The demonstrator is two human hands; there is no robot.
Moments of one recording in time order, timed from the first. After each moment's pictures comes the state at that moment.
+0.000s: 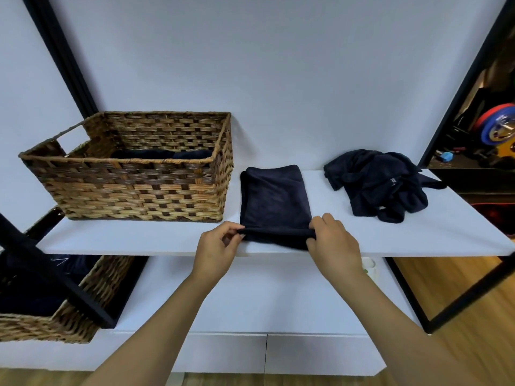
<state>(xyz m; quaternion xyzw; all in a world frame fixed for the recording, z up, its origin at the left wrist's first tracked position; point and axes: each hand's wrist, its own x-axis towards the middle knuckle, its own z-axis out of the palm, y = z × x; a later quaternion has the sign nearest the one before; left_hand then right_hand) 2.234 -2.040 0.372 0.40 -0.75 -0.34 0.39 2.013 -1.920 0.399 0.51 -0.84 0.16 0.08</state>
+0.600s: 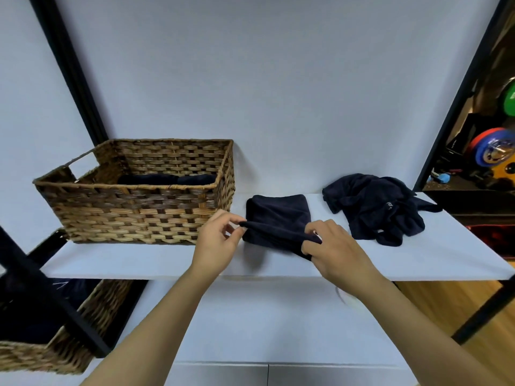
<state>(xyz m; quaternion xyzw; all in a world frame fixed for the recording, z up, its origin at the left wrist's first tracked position) 2.219 -2.056 0.434 0.32 -0.77 -0.32 0.44 1.987 -1.910 0.440 0.72 -0.65 0.15 0.19</state>
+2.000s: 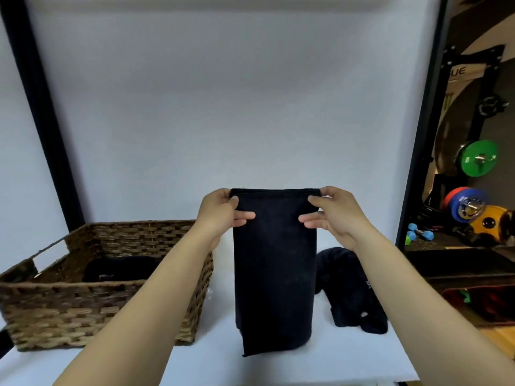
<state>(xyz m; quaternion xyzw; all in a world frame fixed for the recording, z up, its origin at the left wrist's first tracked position) 2.124 -2.083 0.654 0.32 -0.65 -0.53 0.44 1.928 -1.959 0.656 0.38 -0.58 0.67 -0.27</state>
